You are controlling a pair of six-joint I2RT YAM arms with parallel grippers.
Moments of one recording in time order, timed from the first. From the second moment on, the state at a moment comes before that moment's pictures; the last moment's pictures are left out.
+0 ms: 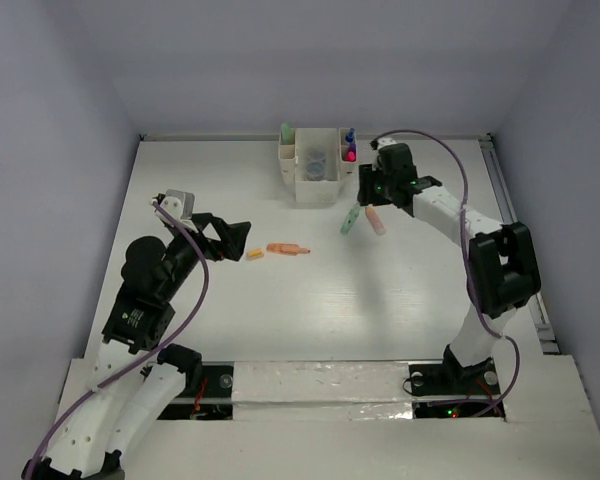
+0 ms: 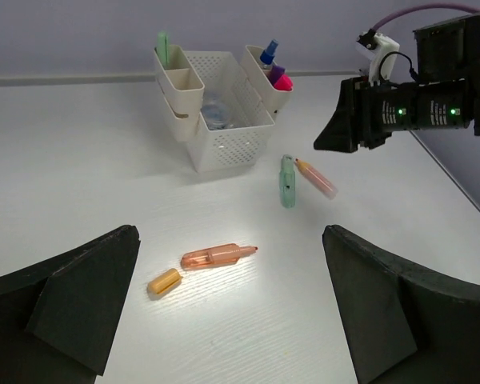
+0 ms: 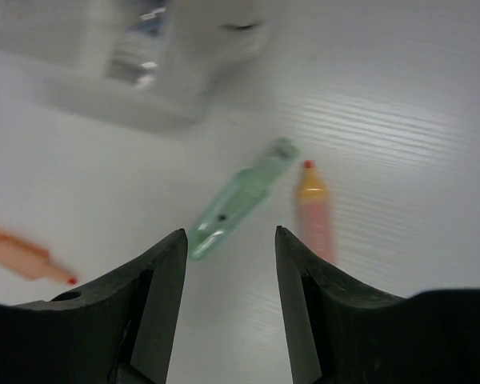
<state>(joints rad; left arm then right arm) -0.36 0.57 0.74 -0.22 0.10 -0.28 0.42 1.77 1.33 -0.27 -0.04 0.20</state>
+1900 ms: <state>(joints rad) -0.34 0.72 0.73 -0.15 0.38 -0.32 0.67 1.56 1.24 0.08 -0.13 0.46</state>
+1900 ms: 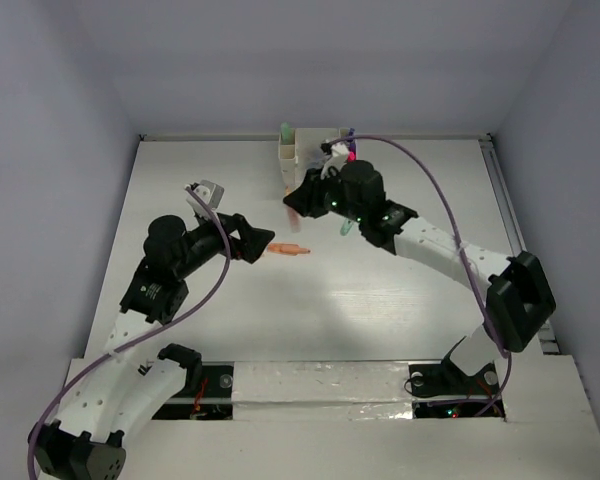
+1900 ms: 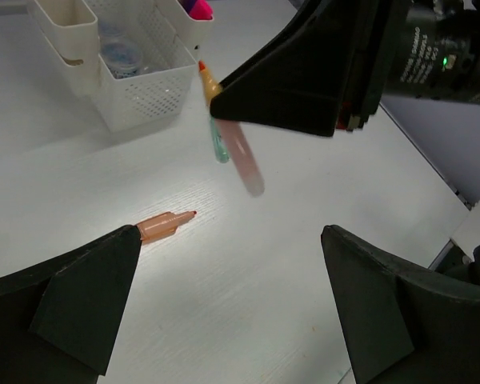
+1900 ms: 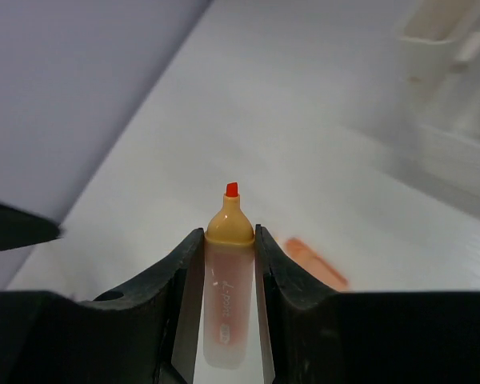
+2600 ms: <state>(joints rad) -0.34 0.84 0.73 -0.15 0.33 -0.33 0.86 1.64 1.24 0.33 -0.13 0.59</state>
